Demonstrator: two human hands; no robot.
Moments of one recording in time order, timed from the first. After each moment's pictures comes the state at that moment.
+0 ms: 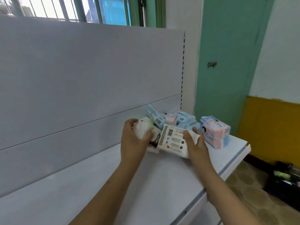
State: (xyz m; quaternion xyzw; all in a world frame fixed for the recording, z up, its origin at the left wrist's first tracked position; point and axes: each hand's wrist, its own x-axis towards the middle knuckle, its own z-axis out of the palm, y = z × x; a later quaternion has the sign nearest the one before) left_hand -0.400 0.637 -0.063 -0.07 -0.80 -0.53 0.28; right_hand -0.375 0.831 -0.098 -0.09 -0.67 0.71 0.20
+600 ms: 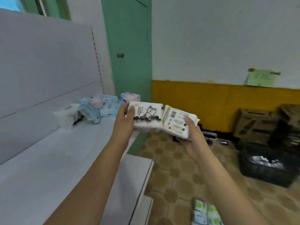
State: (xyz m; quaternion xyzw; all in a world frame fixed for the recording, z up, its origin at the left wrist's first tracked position) left_hand -0.234 0.720 -0.044 -0.23 -0.66 -0.71 -0.09; right_hand -0.083 0.872 -0.084 -0.25 -0.46 0.78 0.35
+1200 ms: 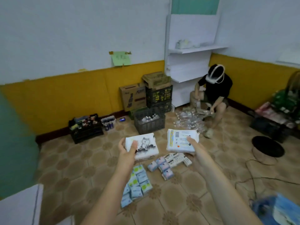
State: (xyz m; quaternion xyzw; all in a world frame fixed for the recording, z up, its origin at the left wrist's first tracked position) left_hand 0.149 0.877 -0.194 -0.34 -0.61 -0.52 -0.49; right_hand 0.402 0.900 -0.209 -0.52 -0.26 0.60 0.55
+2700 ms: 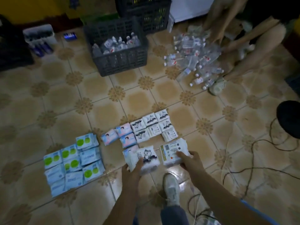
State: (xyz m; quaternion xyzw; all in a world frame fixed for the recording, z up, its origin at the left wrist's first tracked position) left_hand 0.483 1.362 -0.747 0.06 -0.71 -0.38 -0.59; right_hand 0.685 1.420 -0.723 -0.78 -0.12 0.56 0.24
